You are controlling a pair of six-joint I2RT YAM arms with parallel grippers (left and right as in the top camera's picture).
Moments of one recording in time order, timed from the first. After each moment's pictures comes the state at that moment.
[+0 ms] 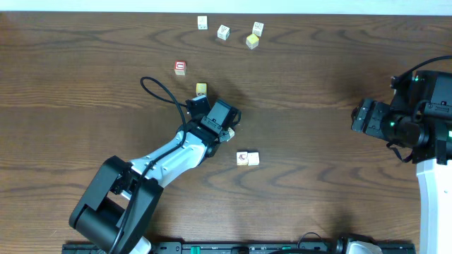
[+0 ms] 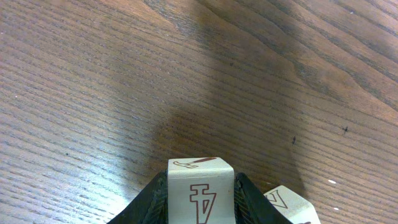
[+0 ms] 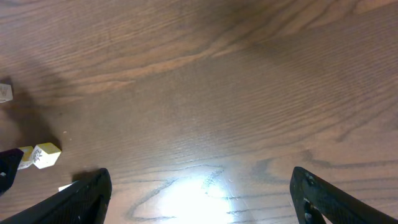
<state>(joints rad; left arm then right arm) -0.60 1.74 0.93 -0.32 -0.29 -0.91 -0.16 1.23 1.32 -1.14 -0.10 0.18</state>
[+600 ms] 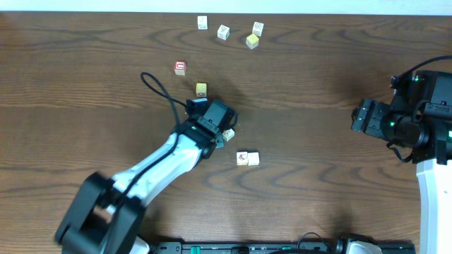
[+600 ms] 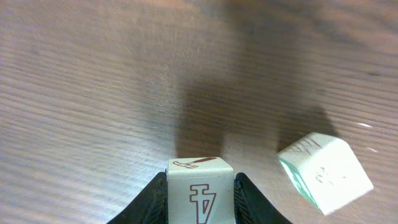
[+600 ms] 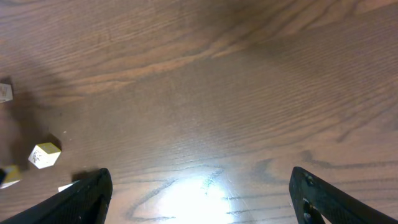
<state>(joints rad) -0.60 1.63 0.94 -0.52 -0.30 -0.73 -0.16 1.23 1.32 -1.14 -0.10 0.17</state>
